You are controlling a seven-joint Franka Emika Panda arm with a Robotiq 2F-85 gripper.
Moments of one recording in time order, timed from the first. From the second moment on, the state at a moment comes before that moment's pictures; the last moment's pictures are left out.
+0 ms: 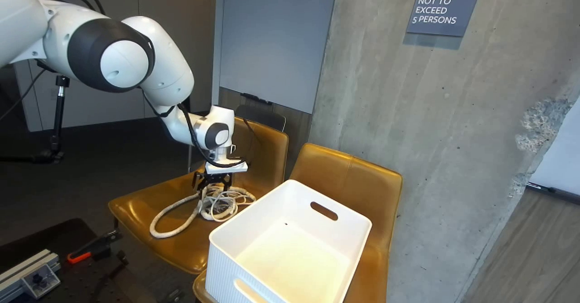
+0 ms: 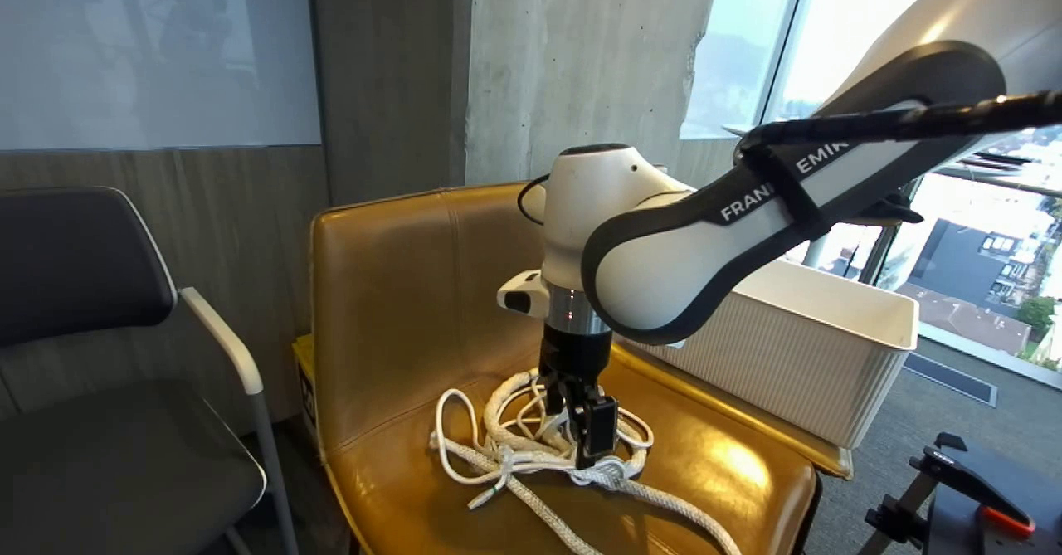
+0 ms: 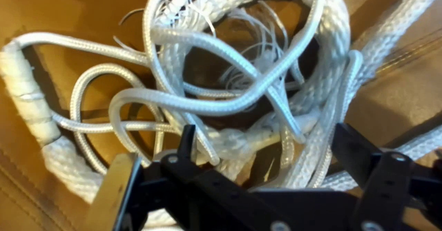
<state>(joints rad) 0.11 0.97 0.14 -1.45 -0.18 2.33 -0.86</state>
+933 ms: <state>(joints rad) 0.11 1.04 0.10 -1.44 -0.21 2.33 -0.83</state>
